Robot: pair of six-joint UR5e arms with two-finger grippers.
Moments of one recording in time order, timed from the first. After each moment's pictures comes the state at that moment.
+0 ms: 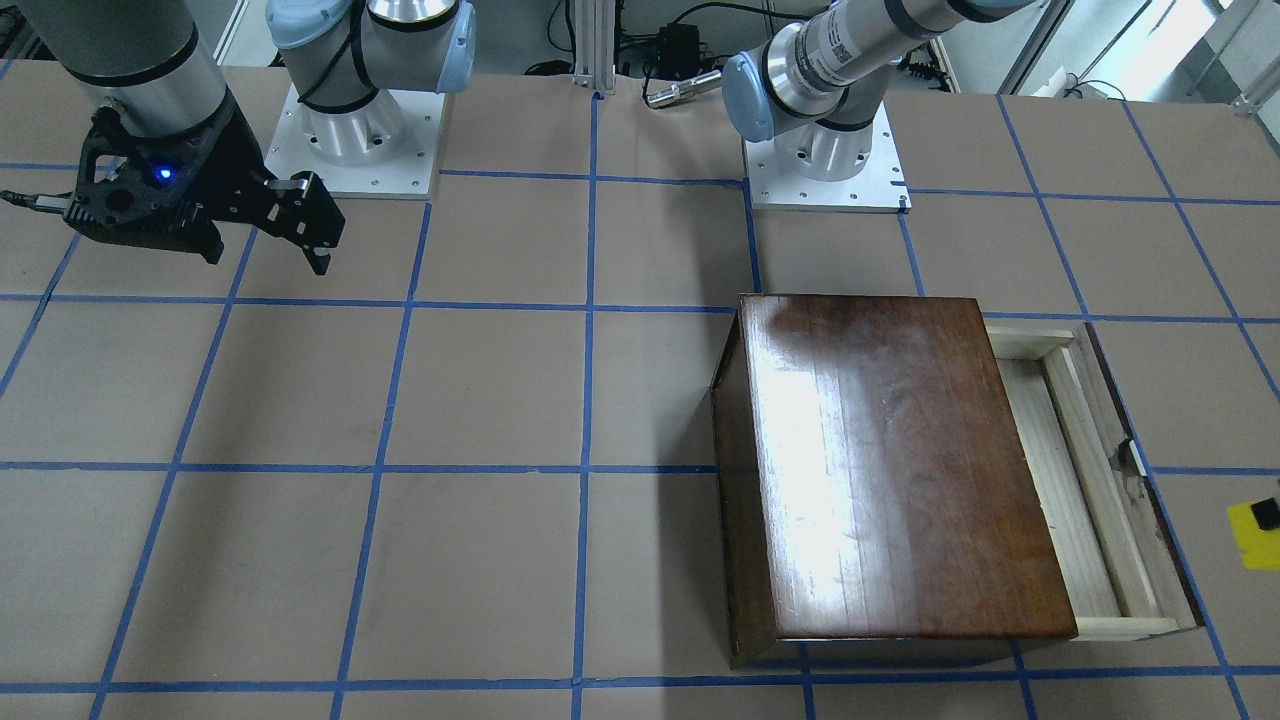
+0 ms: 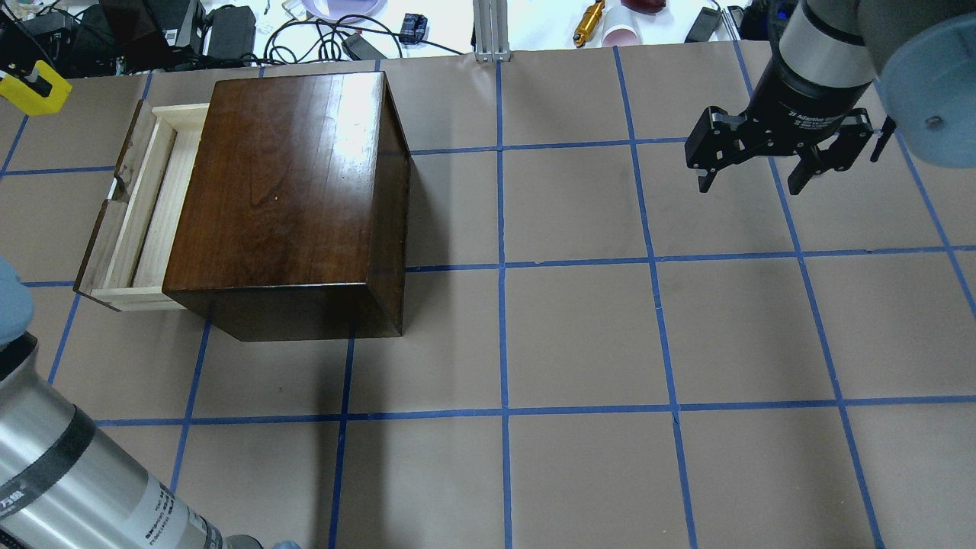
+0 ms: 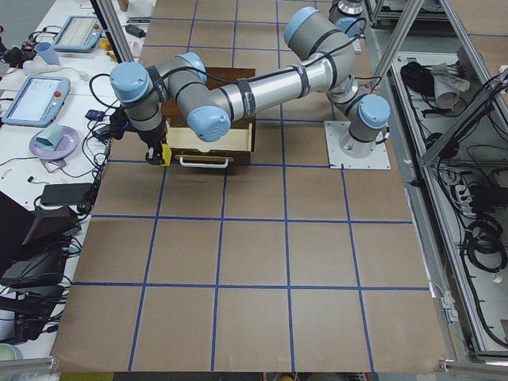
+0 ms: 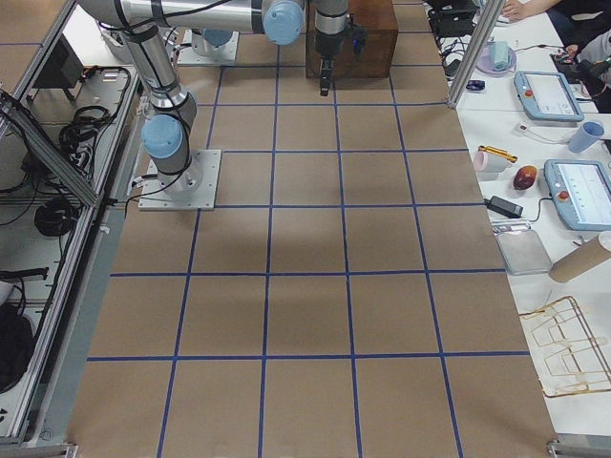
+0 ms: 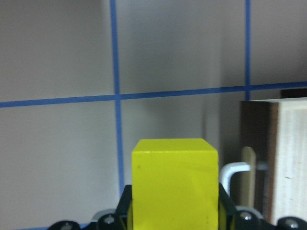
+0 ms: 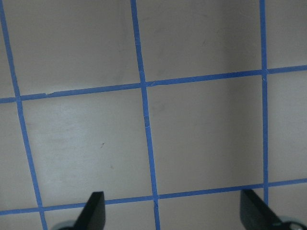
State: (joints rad) left arm -1.09 -2.15 -0.89 -1.74 1.45 0.51; right arm 1.52 -1.59 1.63 -1.60 -1.58 0.04
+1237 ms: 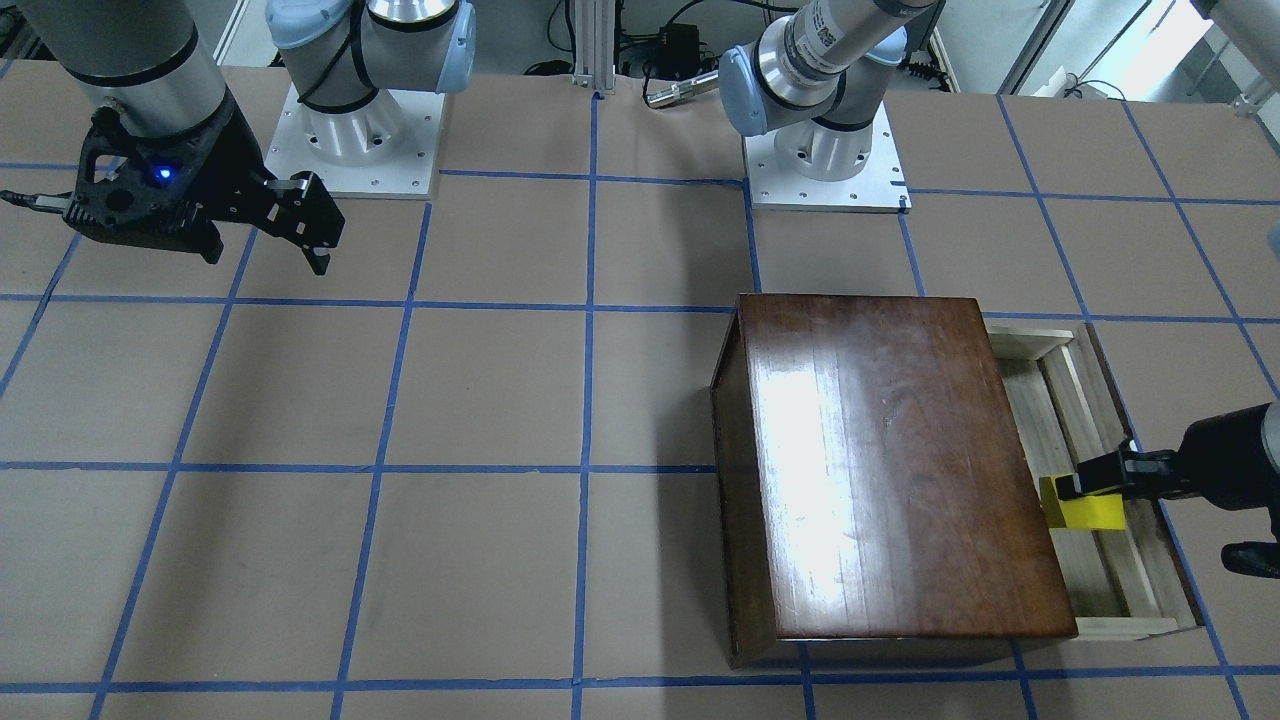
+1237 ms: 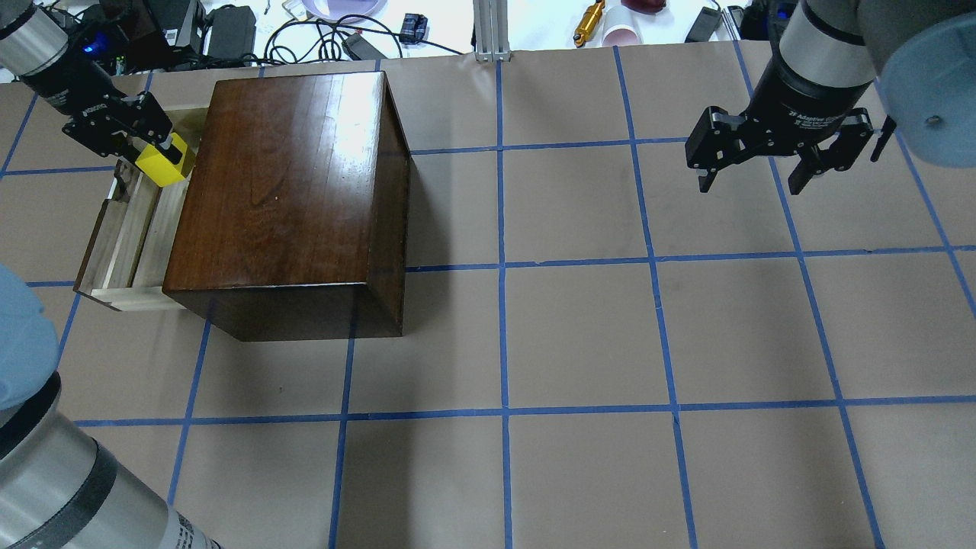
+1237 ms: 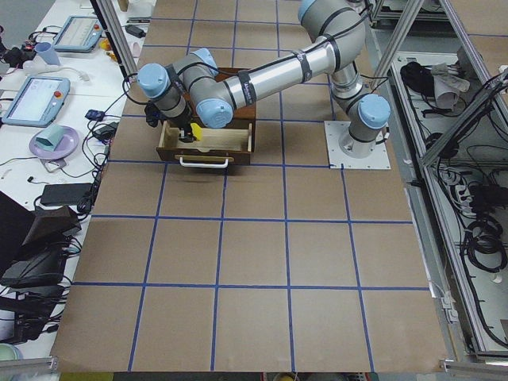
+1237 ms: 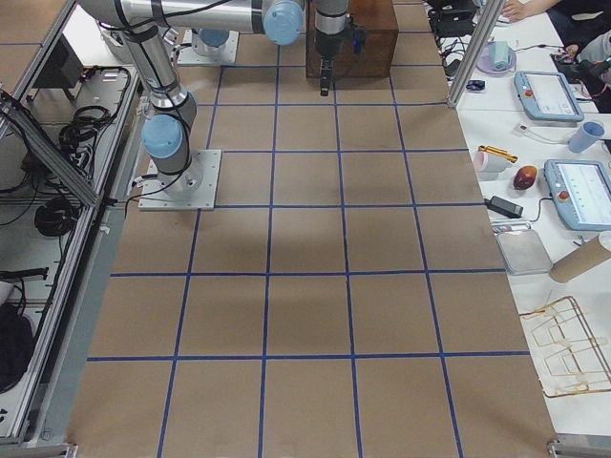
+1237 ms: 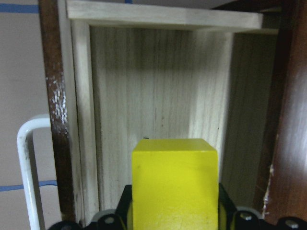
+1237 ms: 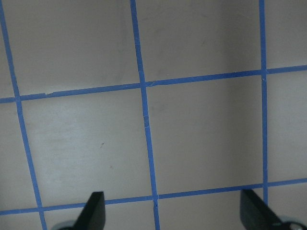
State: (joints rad) left arm -1.13 -2.10 -1.21 -1.66 1.41 0.45; right arm 1.52 -1.59 1.63 -1.60 -1.59 0.04
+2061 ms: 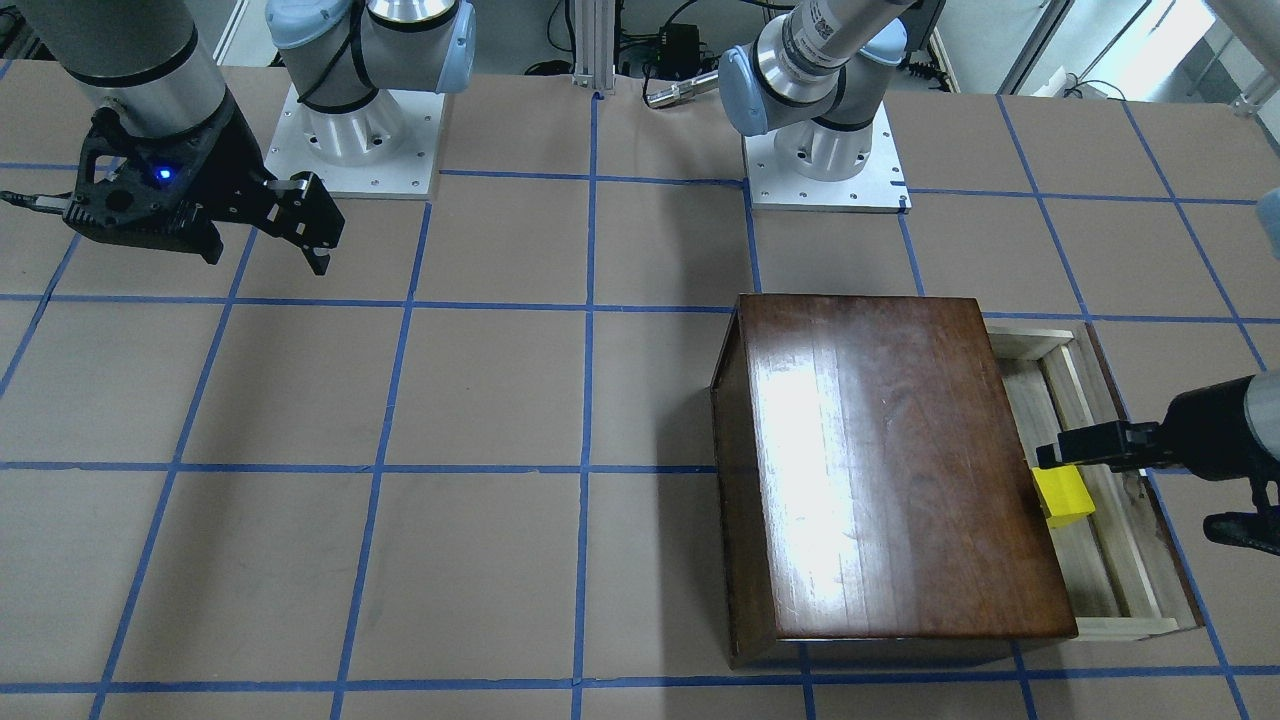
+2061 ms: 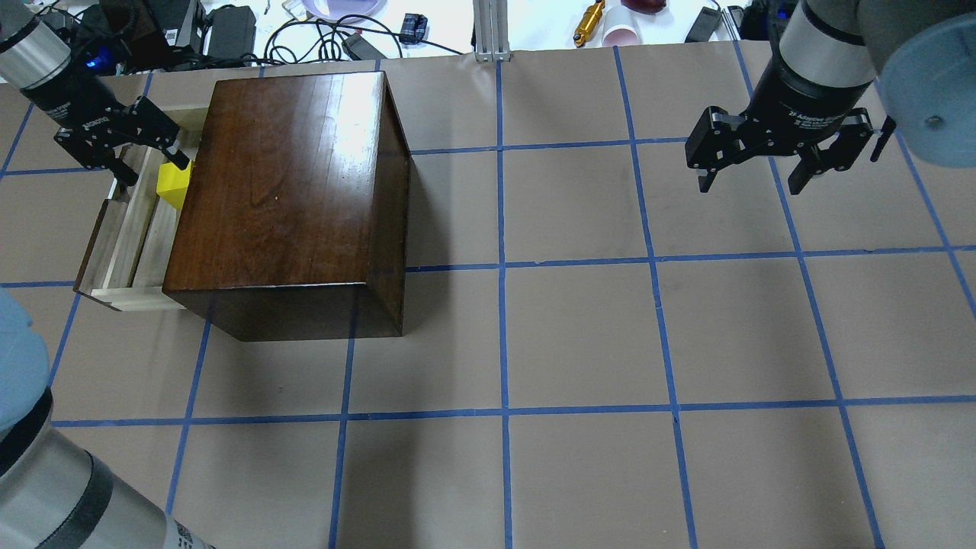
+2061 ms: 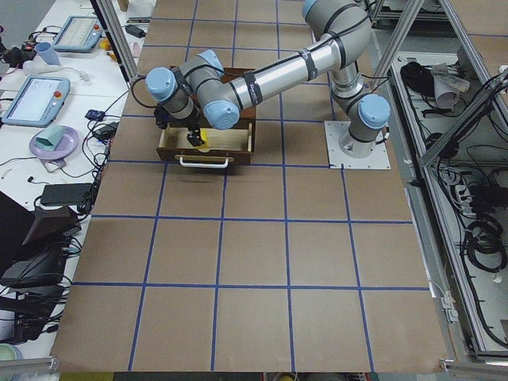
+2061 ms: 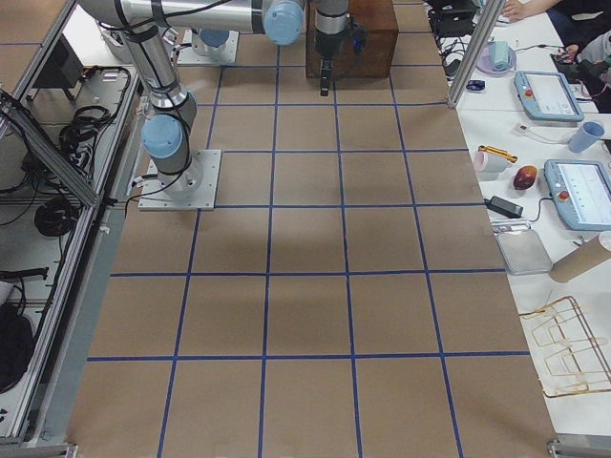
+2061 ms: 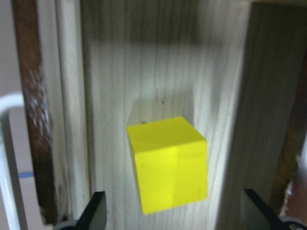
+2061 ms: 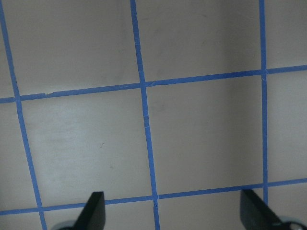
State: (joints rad) left arm -1.14 -2.05 -1.23 -1.71 1.43 0.41; right arm 1.52 -1.59 1.63 -1.60 -1.59 0.04
